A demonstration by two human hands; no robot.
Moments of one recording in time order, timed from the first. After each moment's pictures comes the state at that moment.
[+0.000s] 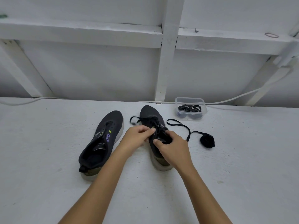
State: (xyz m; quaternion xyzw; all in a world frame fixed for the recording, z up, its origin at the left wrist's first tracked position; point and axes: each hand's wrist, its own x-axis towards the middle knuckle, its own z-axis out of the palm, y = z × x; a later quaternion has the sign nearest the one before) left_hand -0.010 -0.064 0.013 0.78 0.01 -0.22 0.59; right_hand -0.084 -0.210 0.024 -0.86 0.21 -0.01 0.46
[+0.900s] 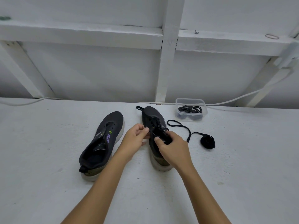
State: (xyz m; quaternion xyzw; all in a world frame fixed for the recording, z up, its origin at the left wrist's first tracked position) left_hand -0.015 -0.062 -0.002 0.72 0.01 -0.18 0.67; right_hand -0.084 -0.209 0.026 -0.86 0.20 -0.02 0.47
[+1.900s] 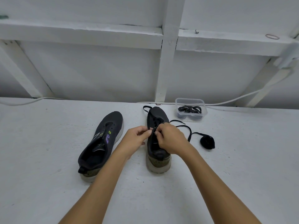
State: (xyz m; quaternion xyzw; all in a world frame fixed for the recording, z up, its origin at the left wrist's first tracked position) left_hand -0.012 -0.061 0.006 0.74 -0.02 -0.20 0.64; right_hand -0.037 -0.223 0.032 -0.97 -0.01 0.05 0.22
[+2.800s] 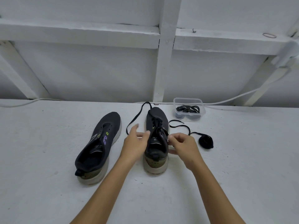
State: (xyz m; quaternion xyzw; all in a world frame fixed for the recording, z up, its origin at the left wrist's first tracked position) left_hand -0.032 -0.074 0.013 0.82 0.06 -0.15 0.55; right_hand -0.074 -0.253 0.007 -0.70 0.21 0.01 0.68
